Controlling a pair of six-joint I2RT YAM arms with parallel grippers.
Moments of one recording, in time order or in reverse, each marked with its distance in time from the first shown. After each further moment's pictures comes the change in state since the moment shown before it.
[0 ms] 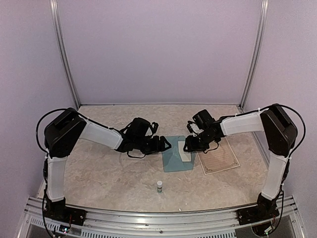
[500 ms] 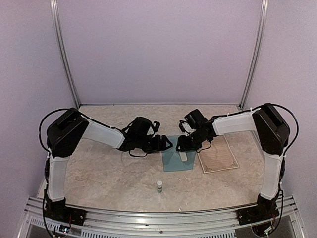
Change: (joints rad) left arm 0.001 0.038 0.048 -0.006 0.004 0.023; right arm 0.052 0.085 0.097 0.002 -0.006 -0.001
